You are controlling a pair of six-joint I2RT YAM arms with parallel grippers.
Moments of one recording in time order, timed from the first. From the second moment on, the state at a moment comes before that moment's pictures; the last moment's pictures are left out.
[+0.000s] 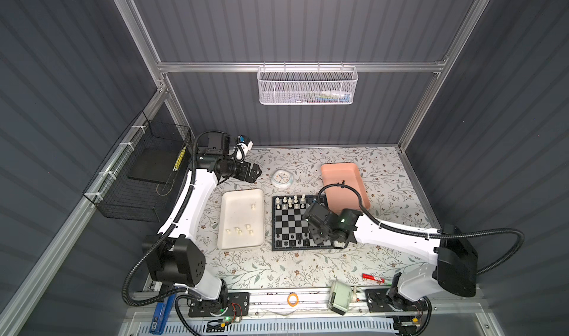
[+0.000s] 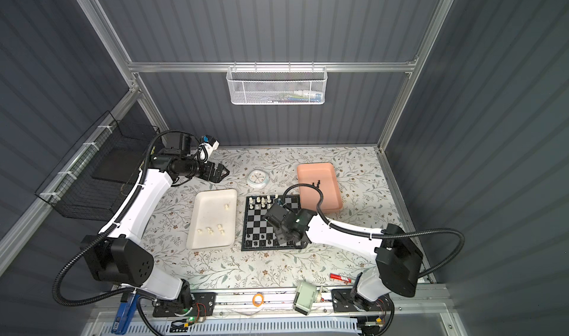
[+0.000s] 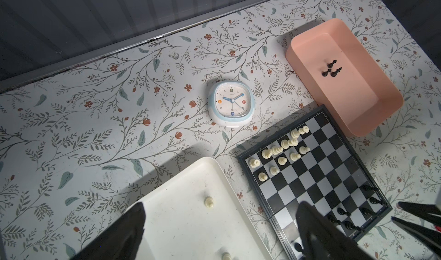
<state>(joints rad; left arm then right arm) -0.15 1.55 1.56 -0.89 0.33 0.23 0.98 1.48 1.09 -0.73 0.30 0.53</state>
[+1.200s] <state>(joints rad) -0.15 1.56 1.56 -0.93 0.35 0.30 0.25 1.86 1.38 -0.55 0.07 0.29</state>
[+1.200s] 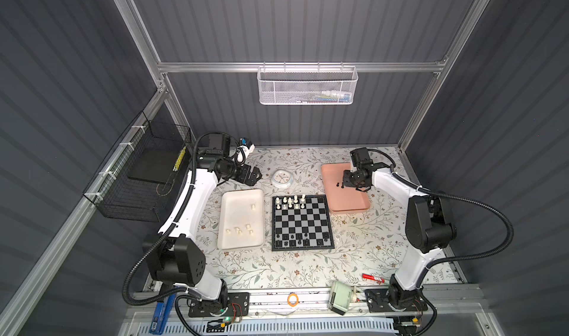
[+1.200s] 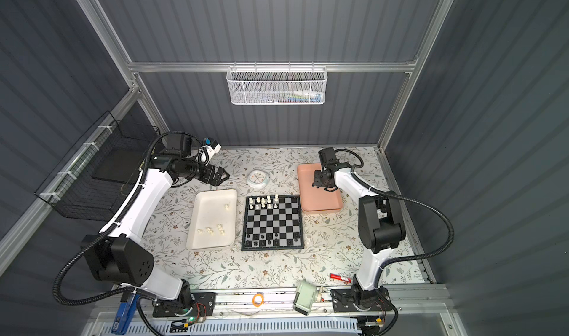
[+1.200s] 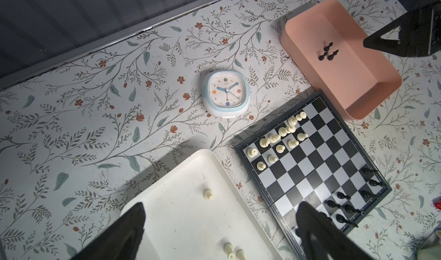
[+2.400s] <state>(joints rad) -0.15 1.57 1.56 -0.94 0.35 0.30 0.24 1.97 1.45 -0.49 0.06 0.28</state>
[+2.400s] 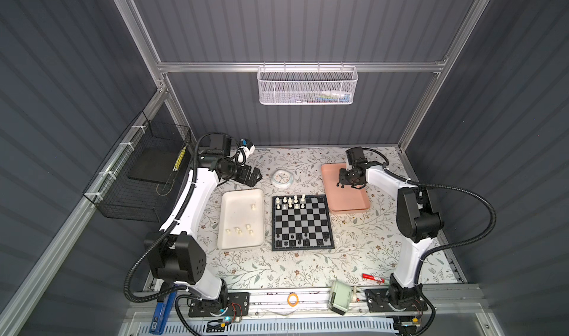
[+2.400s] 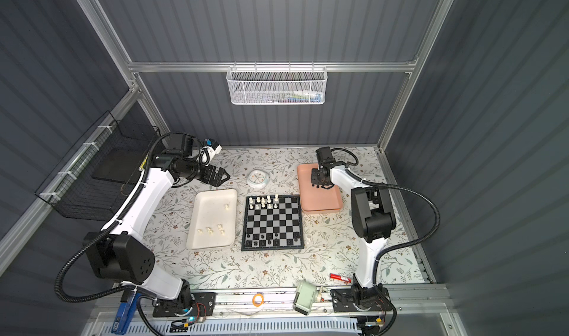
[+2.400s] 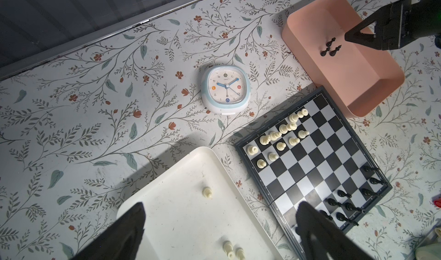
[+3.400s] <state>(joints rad) -0.15 1.57 1.56 -0.94 0.35 0.30 0.24 2.04 1.45 -0.48 0.06 0.28</state>
